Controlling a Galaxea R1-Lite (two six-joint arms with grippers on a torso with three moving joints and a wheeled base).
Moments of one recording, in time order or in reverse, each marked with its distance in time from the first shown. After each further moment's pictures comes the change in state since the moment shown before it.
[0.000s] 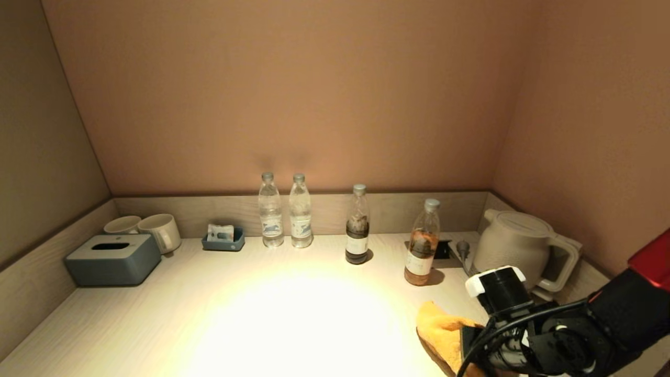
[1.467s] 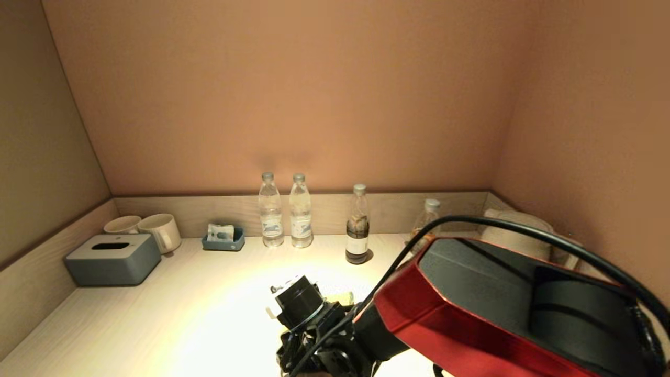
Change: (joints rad) left arm 0.000 0.000 0.000 0.000 0.000 -0.001; right arm 0.618 0.470 -0.711 0.023 -0.094 -0.247
